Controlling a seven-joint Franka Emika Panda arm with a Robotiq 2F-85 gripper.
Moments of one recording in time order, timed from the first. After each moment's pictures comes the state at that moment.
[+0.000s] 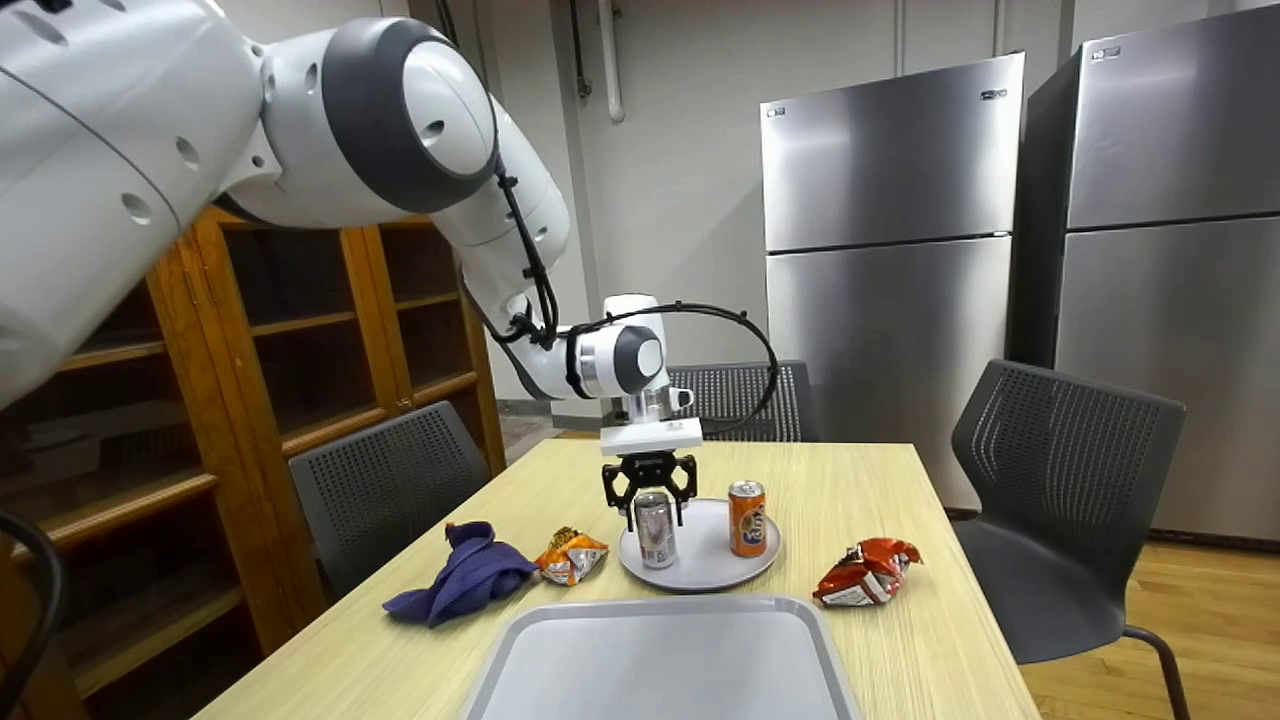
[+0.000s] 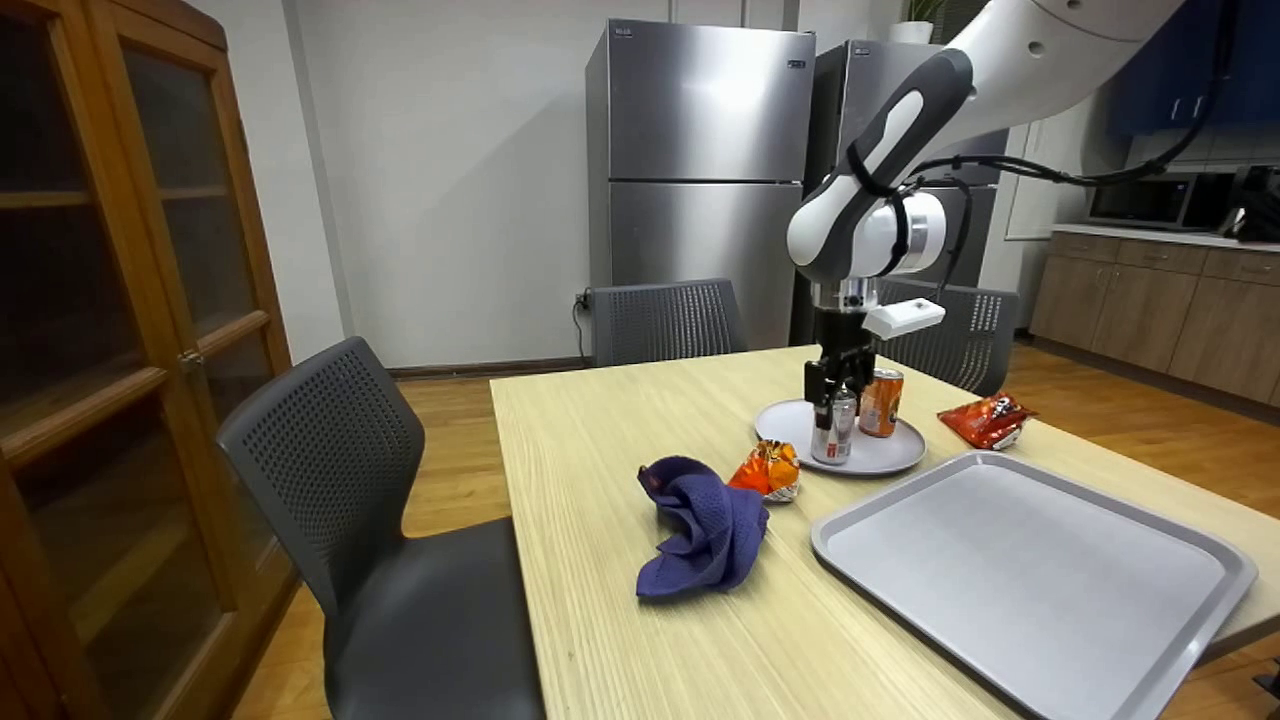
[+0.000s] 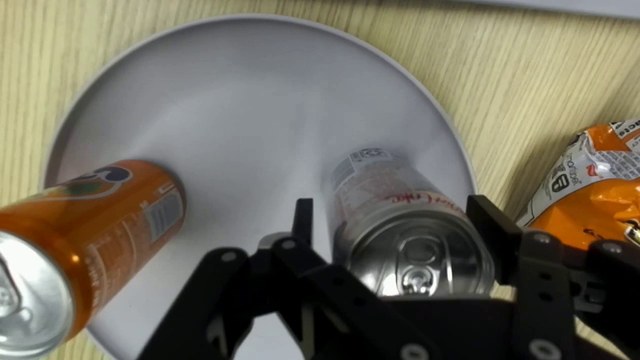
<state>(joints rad) -0.15 0.82 0.01 -1.57 -0.09 2.34 -0.47</state>
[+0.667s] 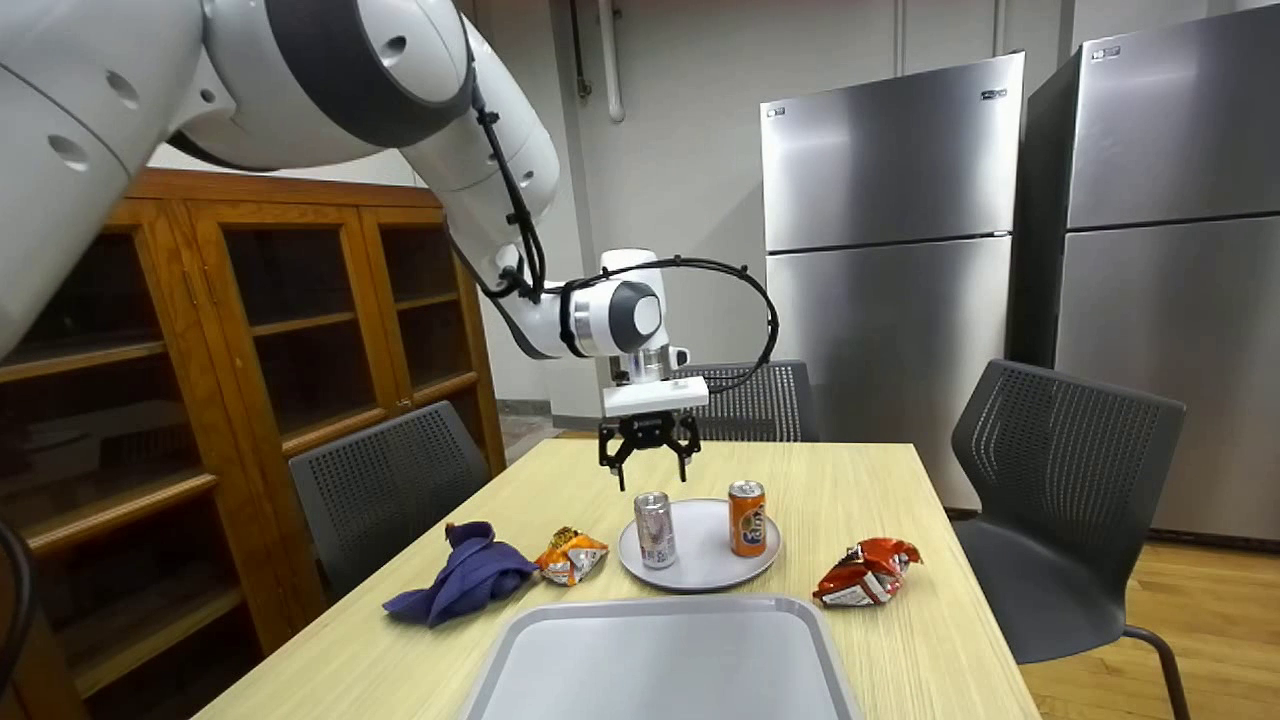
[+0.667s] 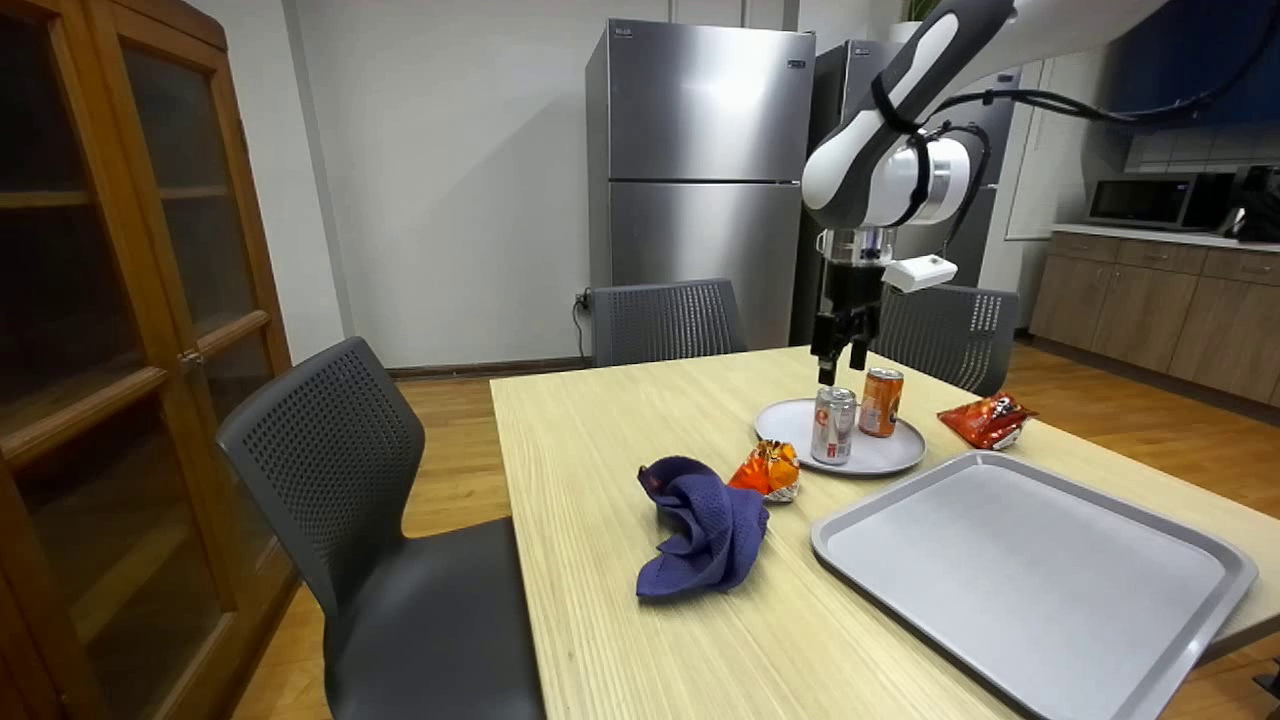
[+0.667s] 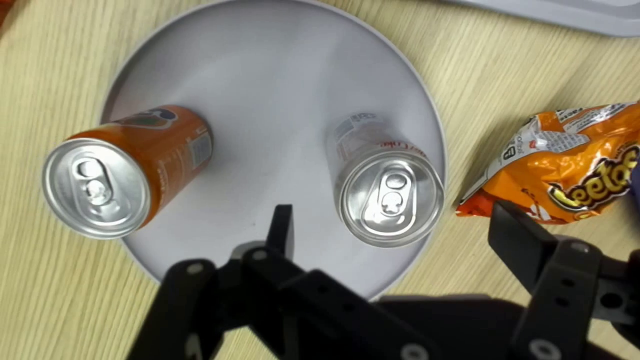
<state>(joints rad) -0.19 0.68 0.05 -1.65 -0.07 2.34 -0.59</state>
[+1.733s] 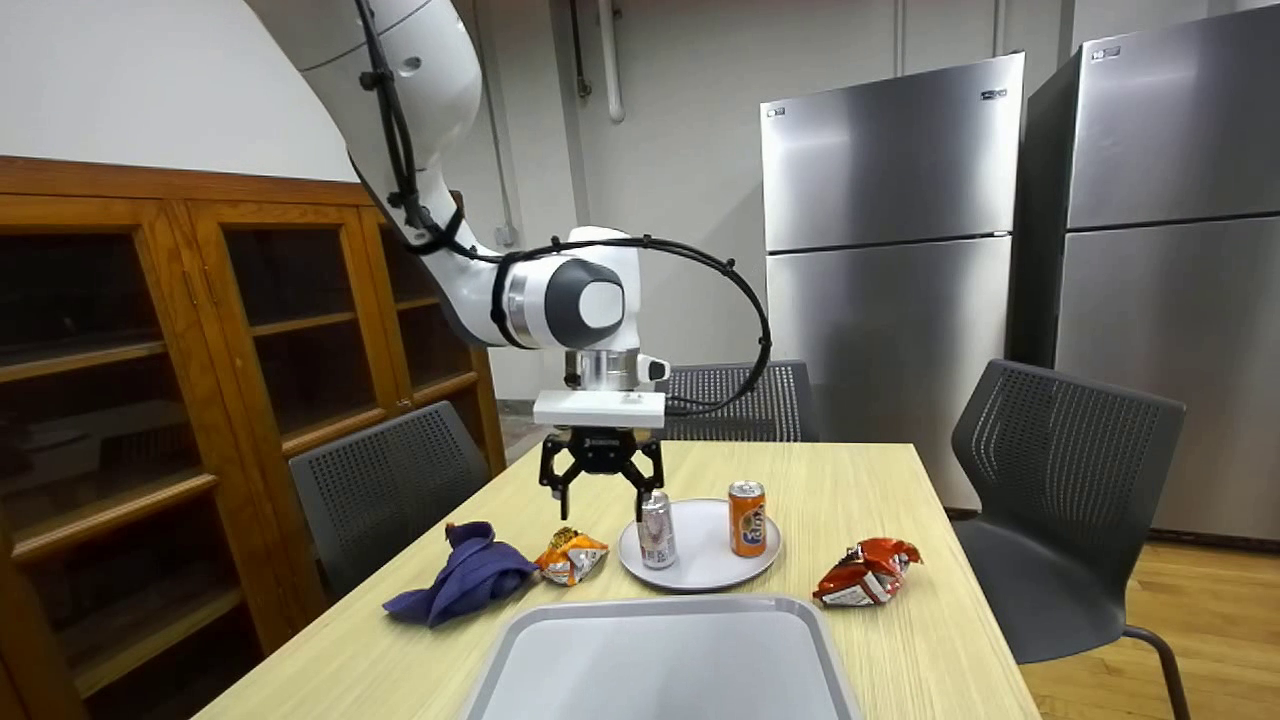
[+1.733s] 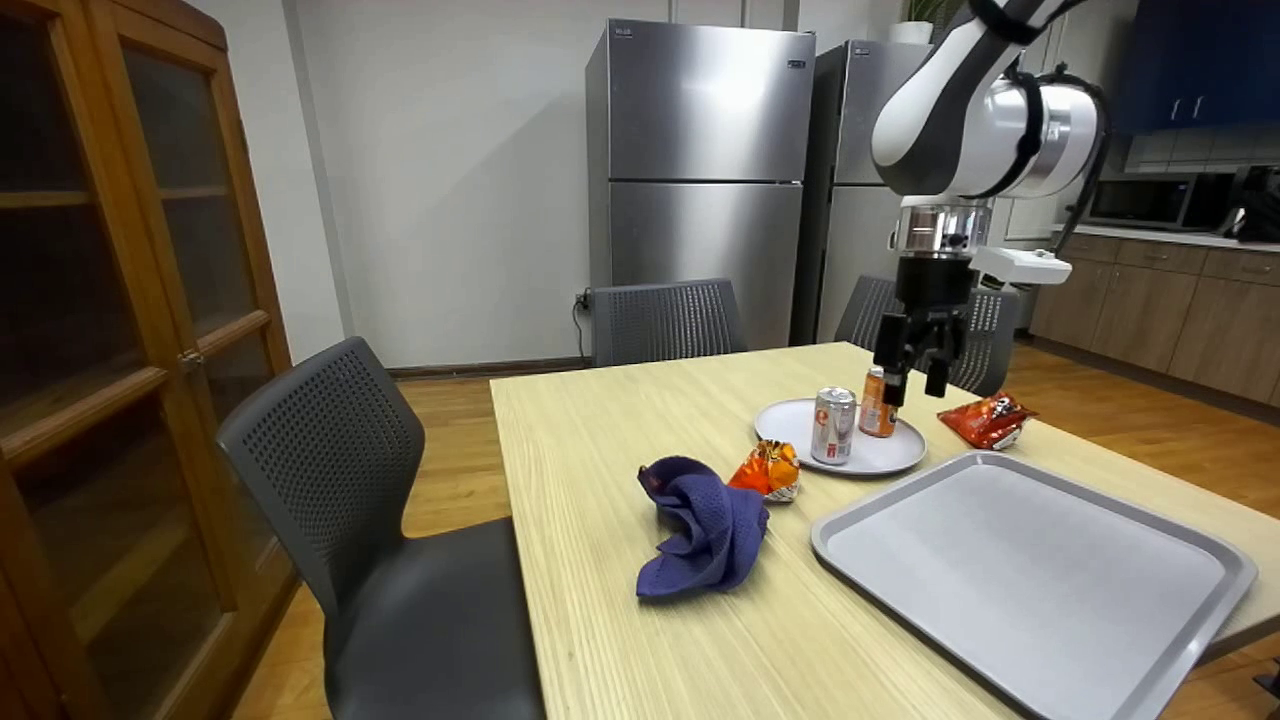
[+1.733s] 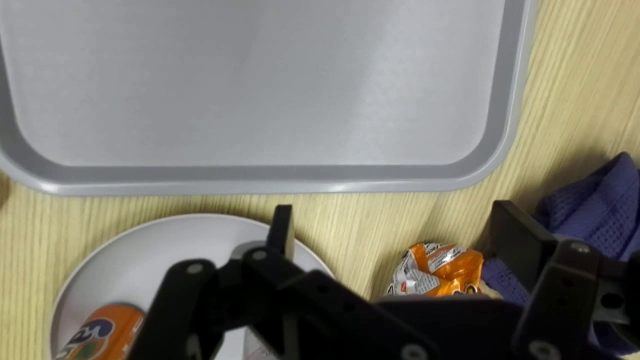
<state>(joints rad) -0.20 0.32 0.03 -2.16 0.06 2.37 -0.55</state>
